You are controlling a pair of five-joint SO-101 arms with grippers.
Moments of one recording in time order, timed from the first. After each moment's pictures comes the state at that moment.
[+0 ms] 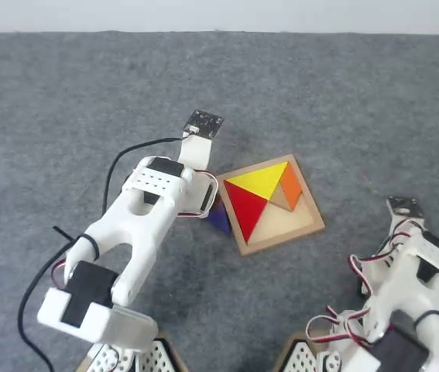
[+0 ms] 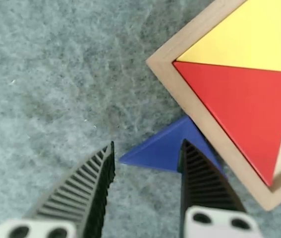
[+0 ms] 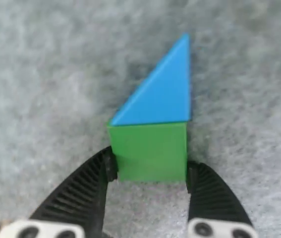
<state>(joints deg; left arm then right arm) 11.7 1.0 34.9 55.1 2.2 33.4 -19.2 62.2 60.0 28.4</state>
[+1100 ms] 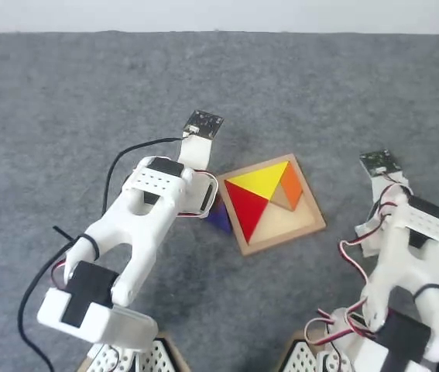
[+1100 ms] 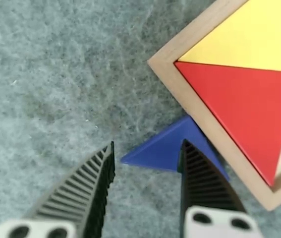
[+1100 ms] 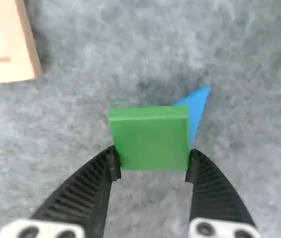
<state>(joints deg) 11.7 1.0 34.9 55.0 2.2 22.1 -16.0 48.7 56.8 38.7</state>
